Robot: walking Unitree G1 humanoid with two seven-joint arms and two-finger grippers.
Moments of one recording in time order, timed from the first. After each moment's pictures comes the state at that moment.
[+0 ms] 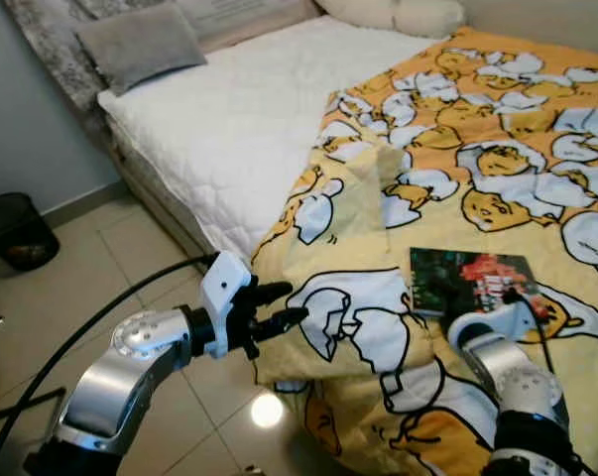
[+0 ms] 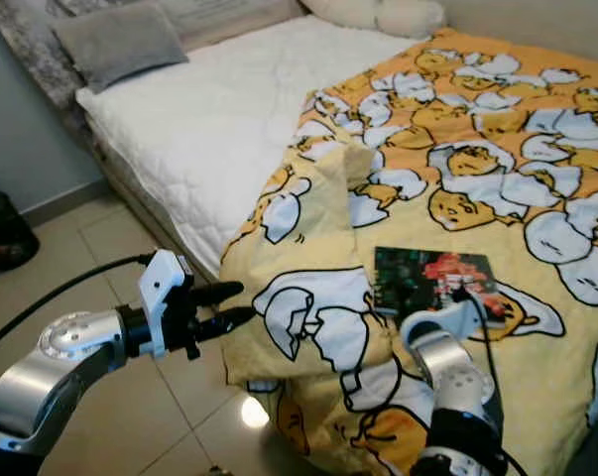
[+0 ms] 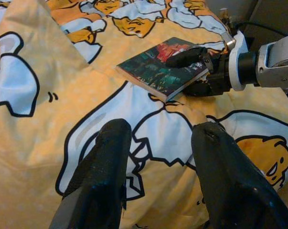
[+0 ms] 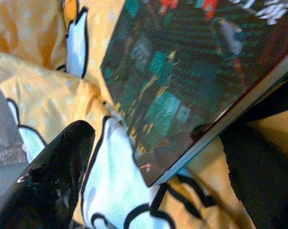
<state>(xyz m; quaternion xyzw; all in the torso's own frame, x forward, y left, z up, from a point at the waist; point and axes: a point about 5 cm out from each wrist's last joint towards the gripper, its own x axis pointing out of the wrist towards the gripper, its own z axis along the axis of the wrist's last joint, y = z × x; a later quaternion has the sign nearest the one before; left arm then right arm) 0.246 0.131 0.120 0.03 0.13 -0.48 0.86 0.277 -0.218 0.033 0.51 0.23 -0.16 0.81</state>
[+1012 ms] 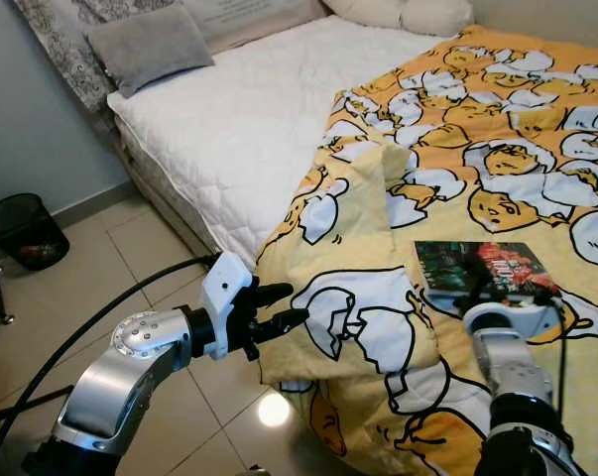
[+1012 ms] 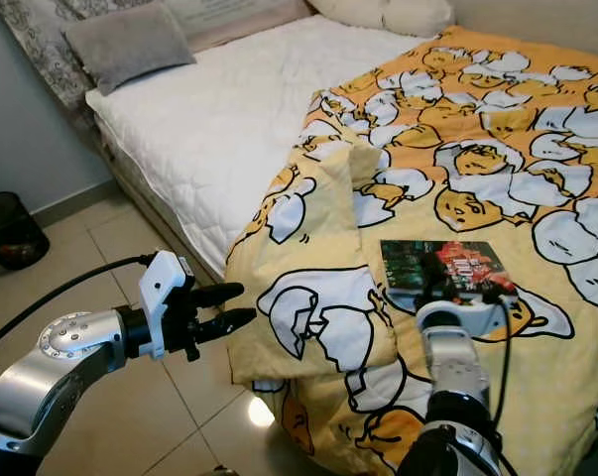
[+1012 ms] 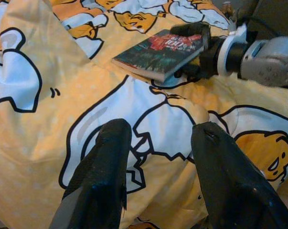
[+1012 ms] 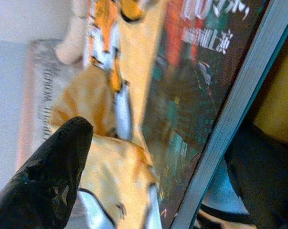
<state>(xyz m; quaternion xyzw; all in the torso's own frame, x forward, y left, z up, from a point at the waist) 0.246 0.130 0.121 0.03 0.13 -0.49 0.86 0.294 -0.234 0.028 0.60 0.07 -0.17 0.78</state>
